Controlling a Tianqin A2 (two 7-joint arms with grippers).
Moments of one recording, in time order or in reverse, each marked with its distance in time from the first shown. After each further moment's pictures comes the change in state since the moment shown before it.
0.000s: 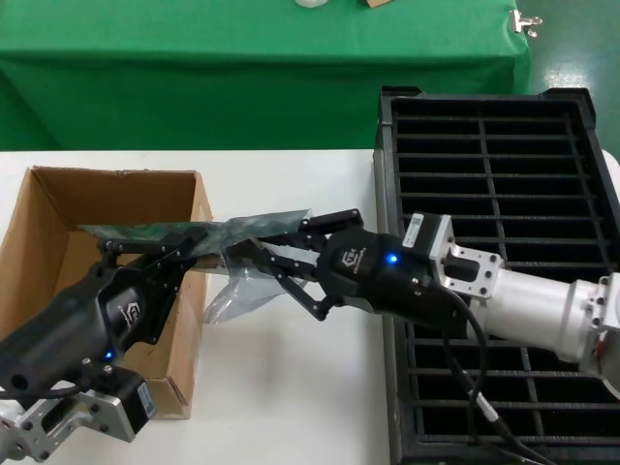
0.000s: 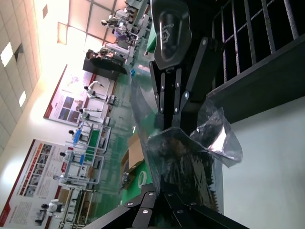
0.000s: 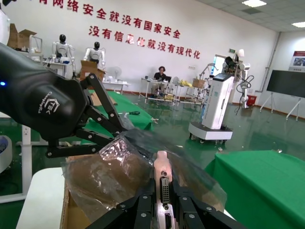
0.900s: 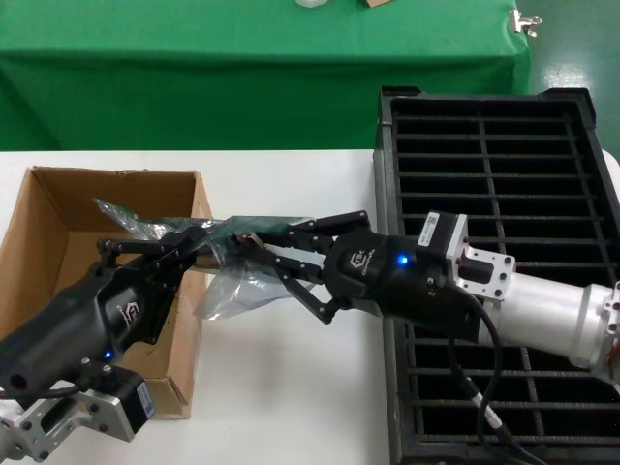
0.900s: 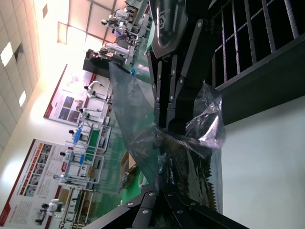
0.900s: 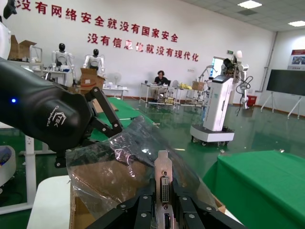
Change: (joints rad) left arm 0.000 0.000 0.000 0.000 0.000 0.000 0.000; right arm -0.025 0.030 0.014 0.049 0.030 -0.014 0.041
